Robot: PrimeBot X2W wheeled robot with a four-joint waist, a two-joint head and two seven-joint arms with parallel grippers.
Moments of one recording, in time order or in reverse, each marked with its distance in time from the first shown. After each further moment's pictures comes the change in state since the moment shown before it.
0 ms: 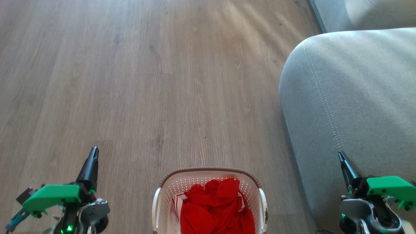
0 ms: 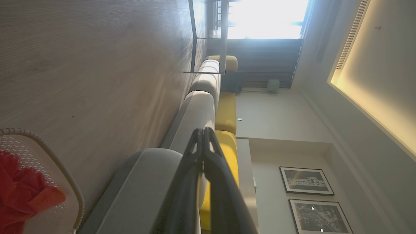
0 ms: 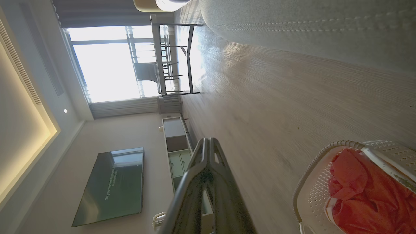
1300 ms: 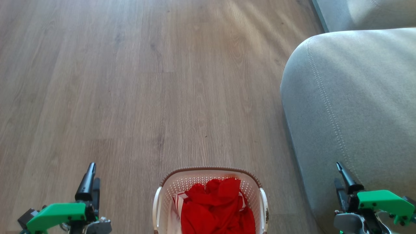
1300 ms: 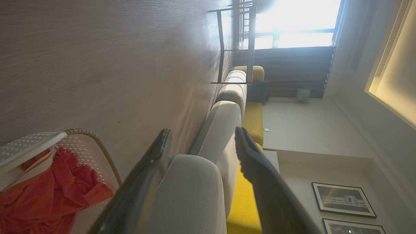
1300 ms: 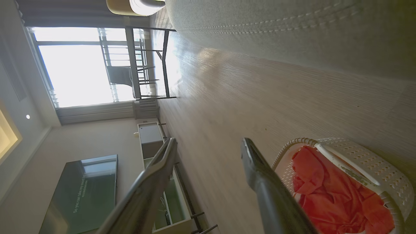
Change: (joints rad) left arm 0.068 -0.009 0.001 0.052 0.080 0.001 -0.063; right arm 0.040 0.009 0.031 0.063 -0.055 0.000 -0.062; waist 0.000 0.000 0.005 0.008
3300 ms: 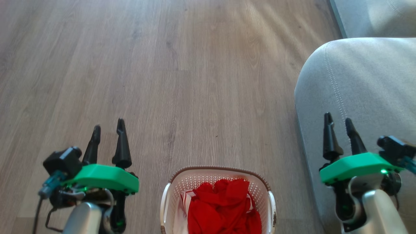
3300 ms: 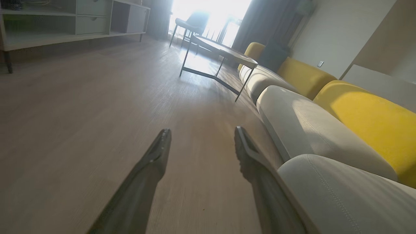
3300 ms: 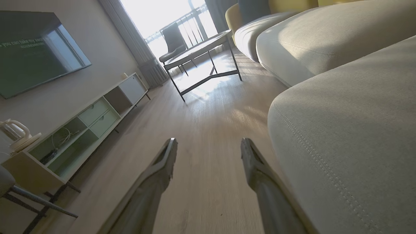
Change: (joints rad) left arm -0.066 0.039 -0.240 -0.300 1.036 0.216 -0.171; right arm -0.083 -0.001 0.118 -0.235 -1.010 0.000 -0.170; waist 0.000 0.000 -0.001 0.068
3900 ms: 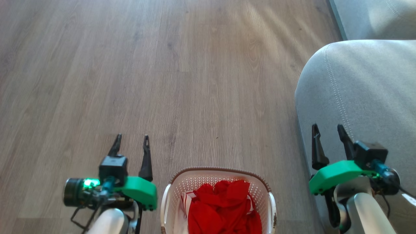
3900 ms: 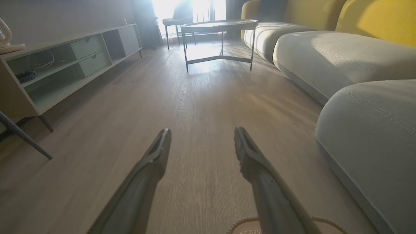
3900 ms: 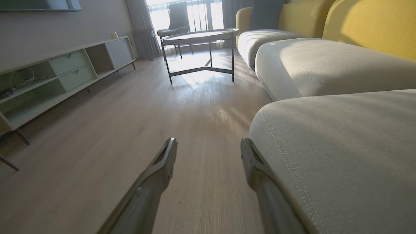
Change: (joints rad) left arm -0.061 0.143 -0.301 0.120 0.206 0.205 -0.049; right arm -0.017 -0.002 0.035 0.108 -0.302 0.000 -0.048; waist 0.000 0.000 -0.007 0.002
